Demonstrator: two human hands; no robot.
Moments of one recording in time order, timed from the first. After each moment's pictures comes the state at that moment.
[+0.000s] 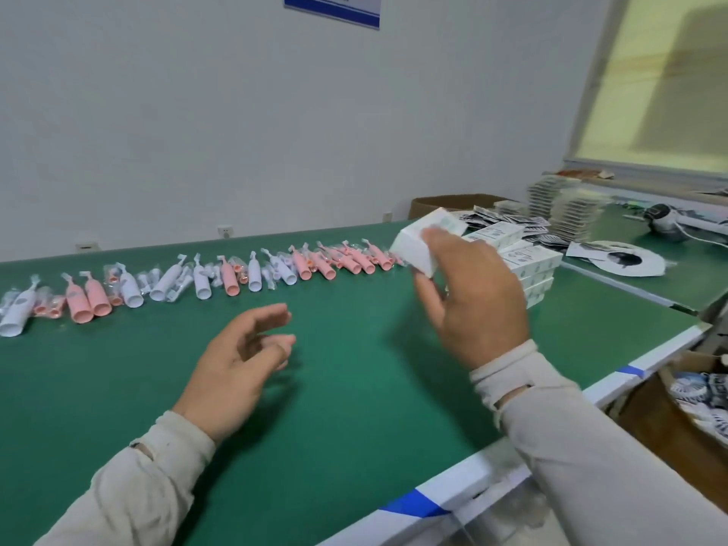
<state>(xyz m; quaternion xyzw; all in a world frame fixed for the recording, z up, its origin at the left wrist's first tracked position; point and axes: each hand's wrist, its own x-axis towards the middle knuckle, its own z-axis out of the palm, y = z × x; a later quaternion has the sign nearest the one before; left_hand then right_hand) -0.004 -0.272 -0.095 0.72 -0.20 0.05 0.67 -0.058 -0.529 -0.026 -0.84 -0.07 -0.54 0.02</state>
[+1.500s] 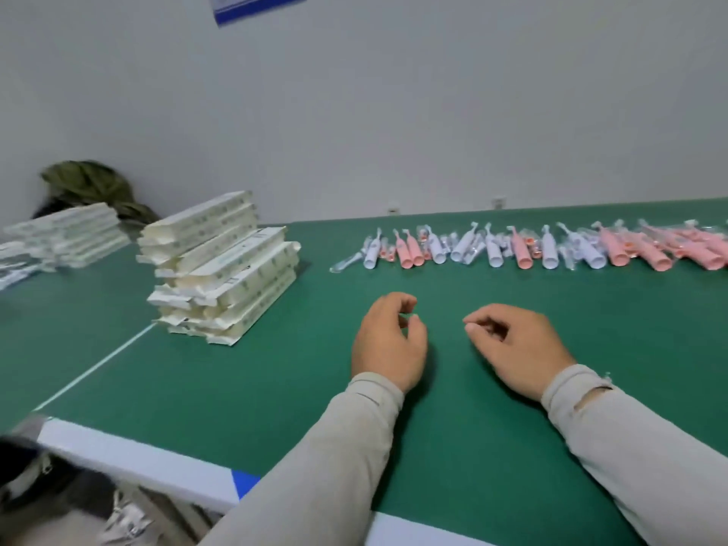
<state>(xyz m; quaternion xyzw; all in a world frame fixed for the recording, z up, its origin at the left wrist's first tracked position) -0.024 -0.140 -0.115 0.85 0.10 0.33 0.40 0.049 -0.307 -0.129 -0.82 -0.24 -0.10 0.50</state>
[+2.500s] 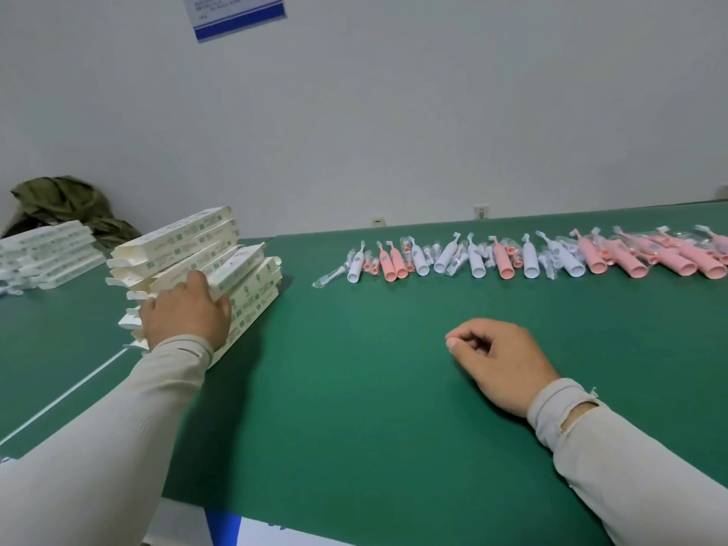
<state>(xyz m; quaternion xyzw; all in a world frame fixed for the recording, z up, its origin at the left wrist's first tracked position) -0.037 0.080 -0.053 0.88 0.36 0.29 -0.08 0.044 -0.309 -0.126 -0.82 -0.24 -0.07 0.52</state>
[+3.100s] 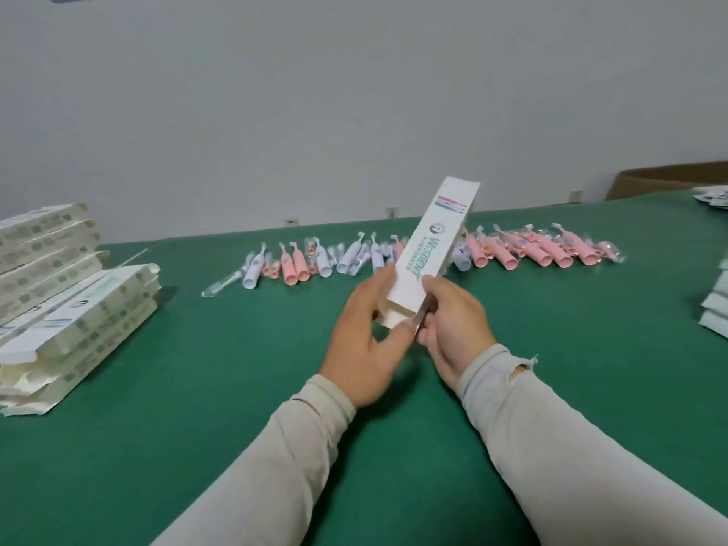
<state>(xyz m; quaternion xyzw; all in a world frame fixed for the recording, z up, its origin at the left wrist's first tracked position) 0.024 -0.221 -0.104 0.81 -0.17 0.23 0.52 0.060 -0.338 -0.088 -0.48 -0.02 0.02 0.88</state>
